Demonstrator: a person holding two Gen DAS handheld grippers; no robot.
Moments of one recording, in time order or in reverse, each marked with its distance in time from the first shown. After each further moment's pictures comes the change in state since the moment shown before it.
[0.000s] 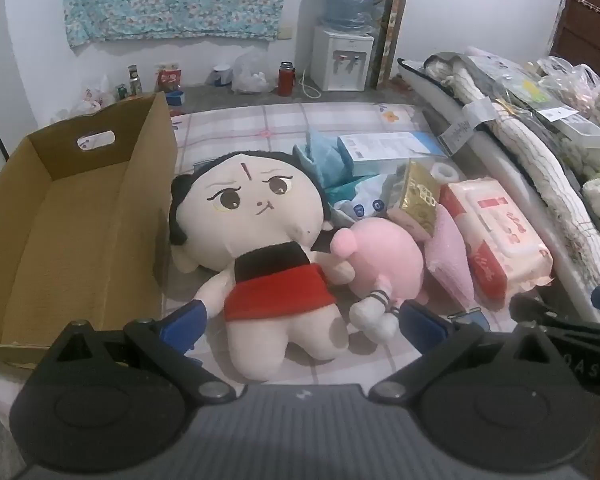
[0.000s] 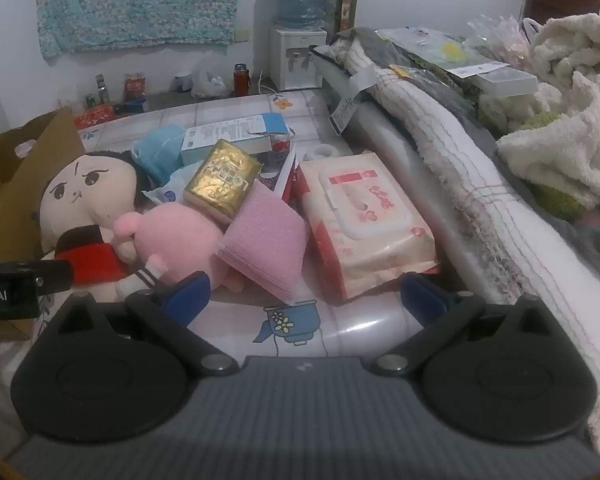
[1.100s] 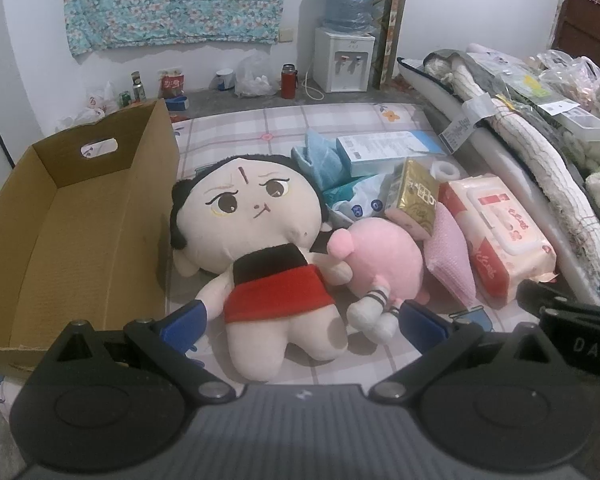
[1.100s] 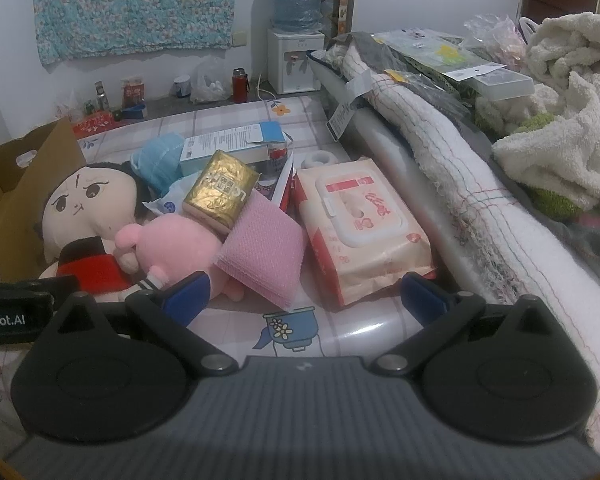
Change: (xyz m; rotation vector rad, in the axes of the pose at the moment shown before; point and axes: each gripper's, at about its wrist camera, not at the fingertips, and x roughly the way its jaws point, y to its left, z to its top) left arm -0.002 -0.008 -0.002 0.024 -0.009 0.025; right arm -0.005 -0.006 0.006 0.018 -0.009 0.011
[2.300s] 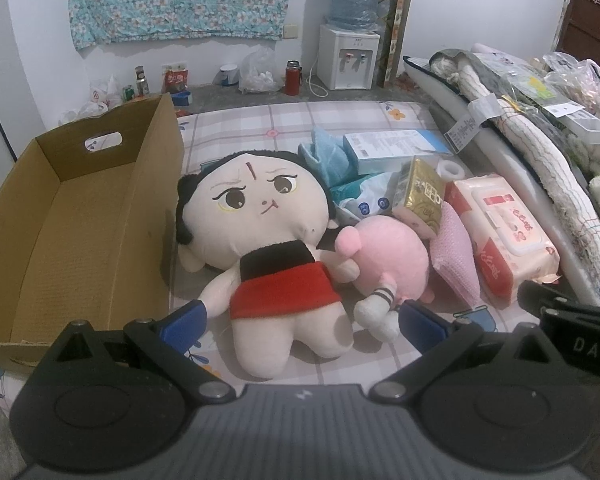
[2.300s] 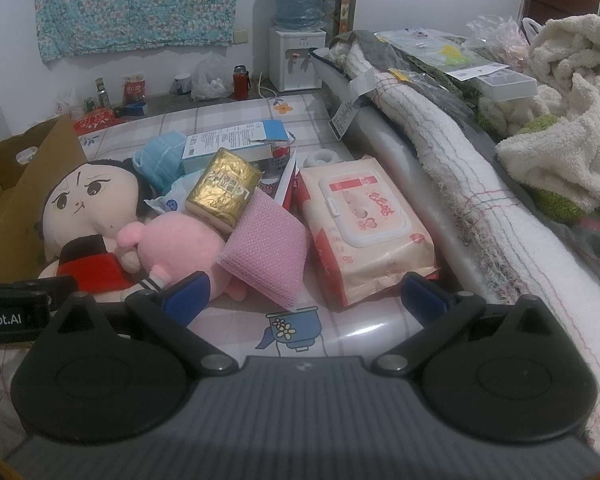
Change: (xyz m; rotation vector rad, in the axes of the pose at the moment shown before) left arm 0.000 0.005 0.000 -0.010 0.011 0.004; right arm 0.002 0.005 0.001 -0.007 0.005 -0.005
